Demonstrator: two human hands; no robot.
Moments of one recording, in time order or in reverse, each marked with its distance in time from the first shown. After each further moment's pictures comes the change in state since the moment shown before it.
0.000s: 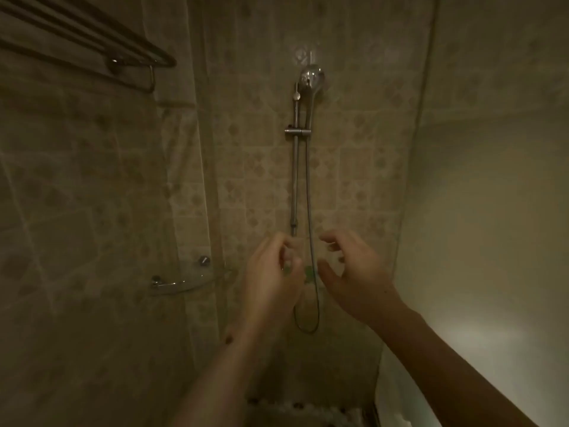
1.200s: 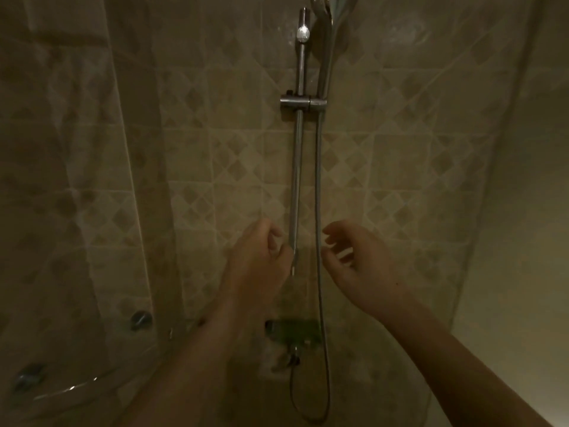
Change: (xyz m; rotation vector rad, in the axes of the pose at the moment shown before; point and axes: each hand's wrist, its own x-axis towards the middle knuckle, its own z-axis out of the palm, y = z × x) left_hand 0.320 -0.265 0.191 0.039 -0.032 0.073; right_hand 0.251 0.299 0.214 0.117 0.011 0.039
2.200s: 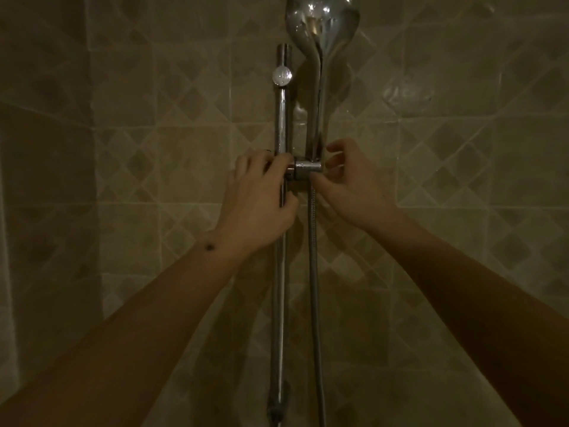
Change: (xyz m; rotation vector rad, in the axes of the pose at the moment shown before) left_hand 0.329 -0.010 0.069 0.520 0.204 0.455; right_hand 0.350 0.128 0.000 0.112 0.258 -0.169
